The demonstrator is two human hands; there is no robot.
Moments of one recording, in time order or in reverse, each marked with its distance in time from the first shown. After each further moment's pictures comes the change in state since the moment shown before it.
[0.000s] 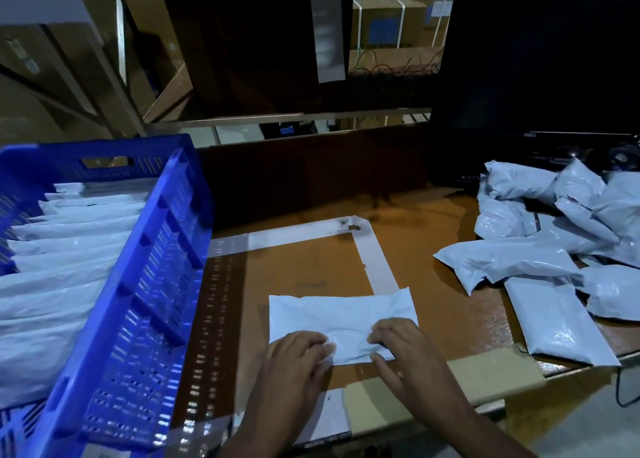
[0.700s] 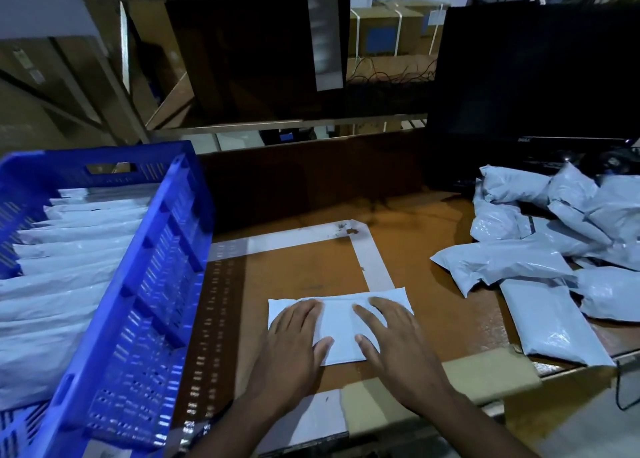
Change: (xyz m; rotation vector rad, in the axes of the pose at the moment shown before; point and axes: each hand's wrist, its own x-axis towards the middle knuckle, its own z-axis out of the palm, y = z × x) left_hand 0.031 -0.012 0.001 0.149 -0.248 -0.166; right_hand 0.021 -0.006 0.006 -0.190 -0.151 0.167
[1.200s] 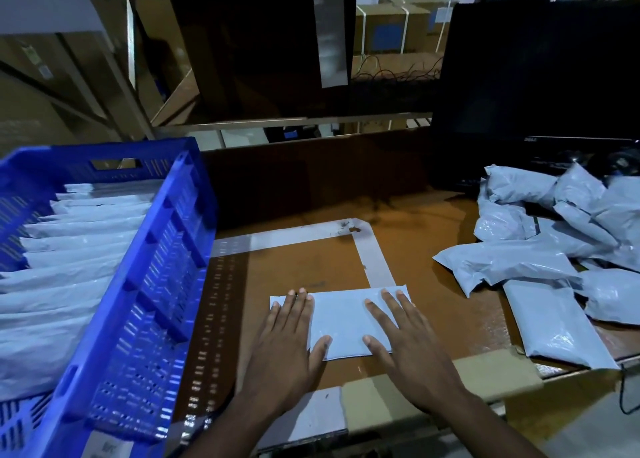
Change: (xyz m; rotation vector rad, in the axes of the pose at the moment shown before) left_hand -0.006 -0.002 -0.003 0.094 -0.064 -0.062; right_hand -0.004 0.015 -0.005 -0.069 -0.120 0.046
